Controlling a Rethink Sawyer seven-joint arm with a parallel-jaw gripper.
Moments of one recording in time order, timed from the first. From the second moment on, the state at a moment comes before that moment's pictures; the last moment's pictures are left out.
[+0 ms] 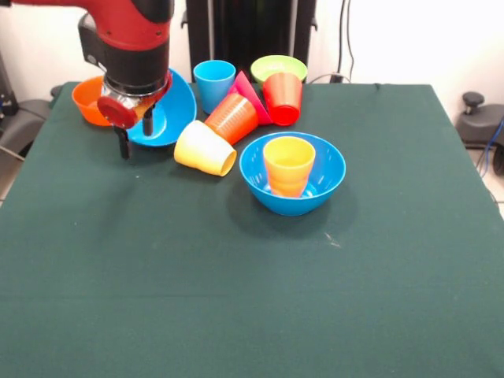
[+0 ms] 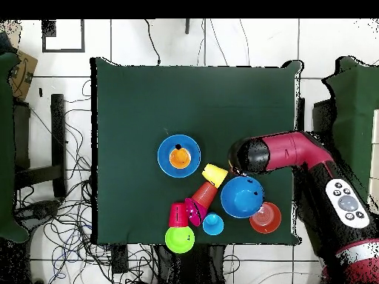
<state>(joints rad) -0.84 -0.58 0.60 1.61 -0.86 0.95 0.79</state>
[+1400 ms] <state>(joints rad) -0.69 -0.57 0.38 1.68 -0.83 1.00 0.79</state>
